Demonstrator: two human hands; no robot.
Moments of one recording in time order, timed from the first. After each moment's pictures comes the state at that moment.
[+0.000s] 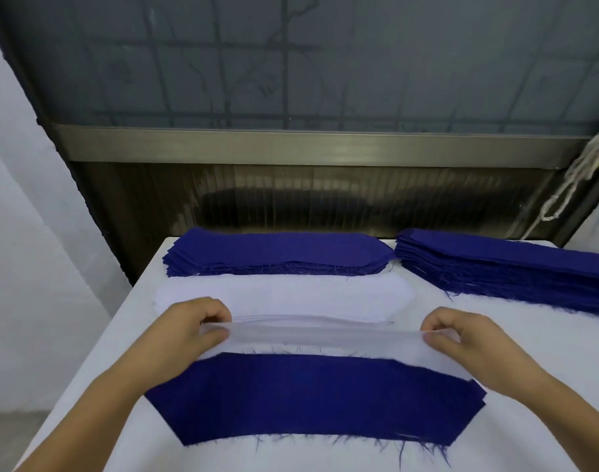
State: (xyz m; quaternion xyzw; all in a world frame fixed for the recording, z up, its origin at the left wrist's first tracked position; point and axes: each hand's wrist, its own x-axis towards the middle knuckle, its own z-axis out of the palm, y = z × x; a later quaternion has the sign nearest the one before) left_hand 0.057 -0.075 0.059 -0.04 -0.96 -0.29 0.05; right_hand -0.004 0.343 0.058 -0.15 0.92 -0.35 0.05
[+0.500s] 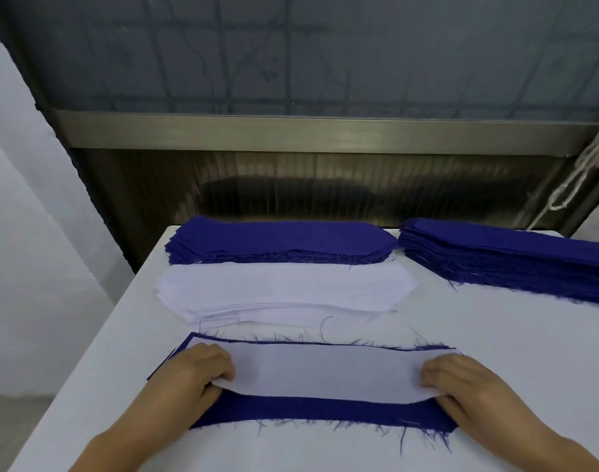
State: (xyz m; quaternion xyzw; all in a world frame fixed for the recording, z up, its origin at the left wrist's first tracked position) left_hand 0.109 -0.070 -0.002 -0.16 -0.96 -0.21 0.08; right_hand 0.034 0.362 -0.018 -0.39 0.89 -0.15 -0.17
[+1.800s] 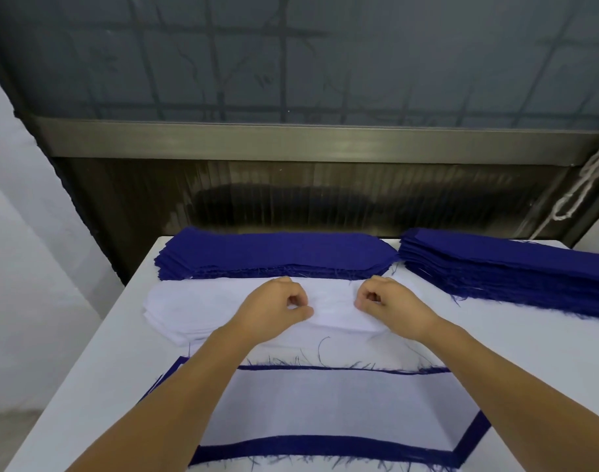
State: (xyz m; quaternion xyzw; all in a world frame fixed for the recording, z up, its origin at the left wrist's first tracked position) left_hand -0.051 0.010 0.021 -0.08 -0.95 -0.31 0.01; right_hand -0.104 0.261 0.020 -0.24 0.93 -0.28 0.05
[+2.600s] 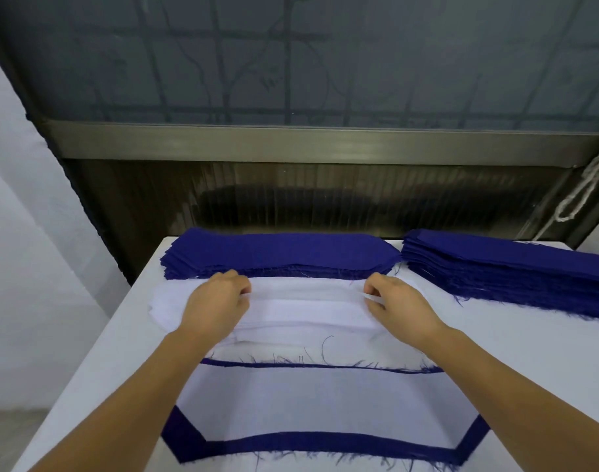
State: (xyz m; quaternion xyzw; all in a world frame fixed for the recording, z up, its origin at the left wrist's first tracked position) left_hand -0.034 -0.057 0.021 0.01 -0.98 -0.12 0.13; right_hand -0.095 0.260 0.016 -0.23 0.96 -0.16 -0.06
